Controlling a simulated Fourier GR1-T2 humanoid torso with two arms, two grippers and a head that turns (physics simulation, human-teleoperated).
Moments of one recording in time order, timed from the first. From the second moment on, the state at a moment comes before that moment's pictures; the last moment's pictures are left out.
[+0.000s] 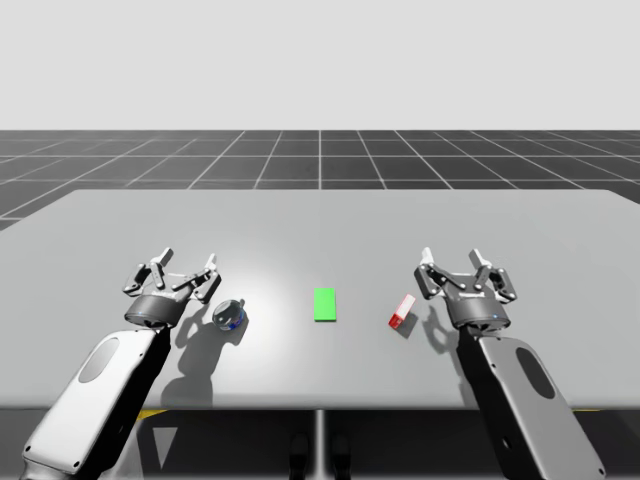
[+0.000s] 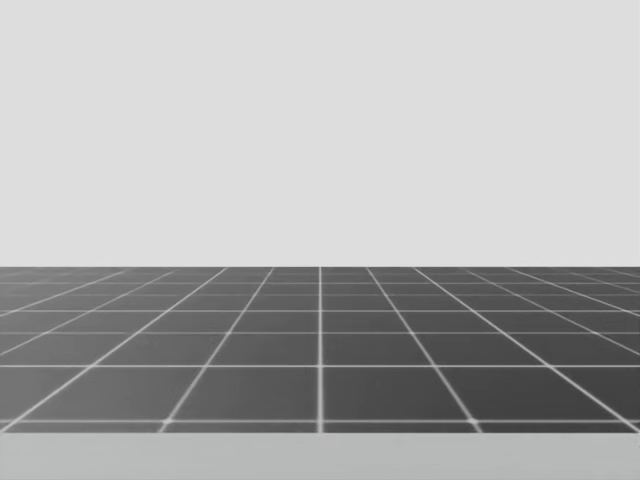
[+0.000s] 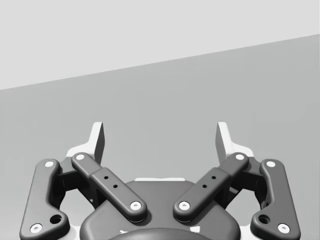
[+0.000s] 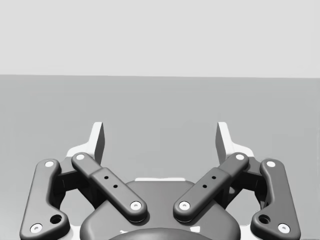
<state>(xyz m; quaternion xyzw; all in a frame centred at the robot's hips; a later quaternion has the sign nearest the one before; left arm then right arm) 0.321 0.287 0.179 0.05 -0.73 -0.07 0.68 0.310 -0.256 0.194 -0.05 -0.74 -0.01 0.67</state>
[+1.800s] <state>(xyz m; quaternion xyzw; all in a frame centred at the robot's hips) 0.321 0.292 0.187 0.04 -0.75 -0.06 0.66 0.312 -0.258 0.200 -0.05 -0.74 -0.02 0.67</state>
